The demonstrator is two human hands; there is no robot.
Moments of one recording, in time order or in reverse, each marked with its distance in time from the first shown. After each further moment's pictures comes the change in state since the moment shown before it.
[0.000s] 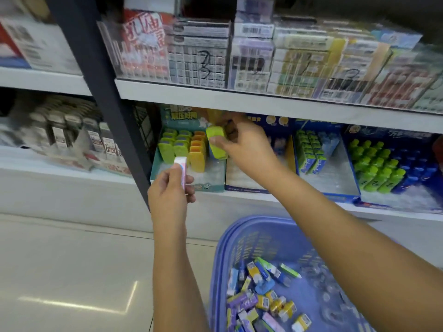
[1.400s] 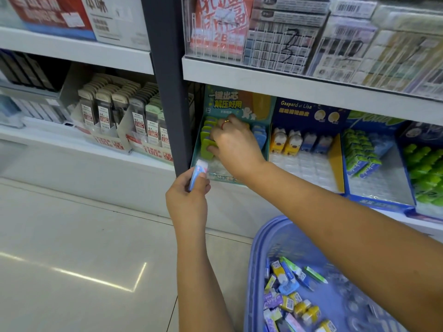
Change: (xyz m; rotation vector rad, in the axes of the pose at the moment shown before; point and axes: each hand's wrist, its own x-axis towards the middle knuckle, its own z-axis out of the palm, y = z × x) left_hand 0.019 -0.026 -0.046 0.061 0.111 0.034; right_hand 0.023 -0.028 0.096 -0.735 -0.123 -0.362
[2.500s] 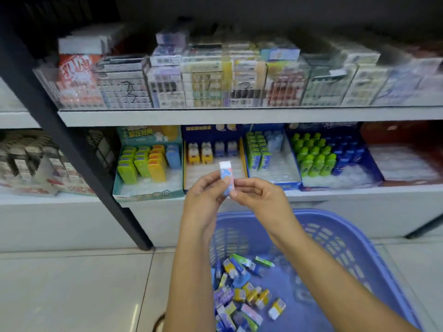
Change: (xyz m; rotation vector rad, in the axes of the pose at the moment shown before) left_hand -0.114 0.022 0.121 -0.212 -0.668 -0.283; right_hand -0.214 0.092 -0.075 1.487 0.248 0.864
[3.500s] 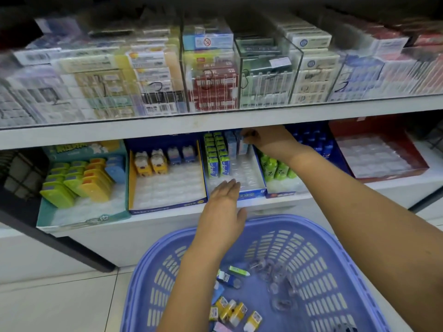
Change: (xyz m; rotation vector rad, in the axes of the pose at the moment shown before) left_hand 0.041 -0.076 0.071 1.531 -0.335 0.421; right_hand 0.175 -0.031 -0.139 -1.071 -0.067 -0.195
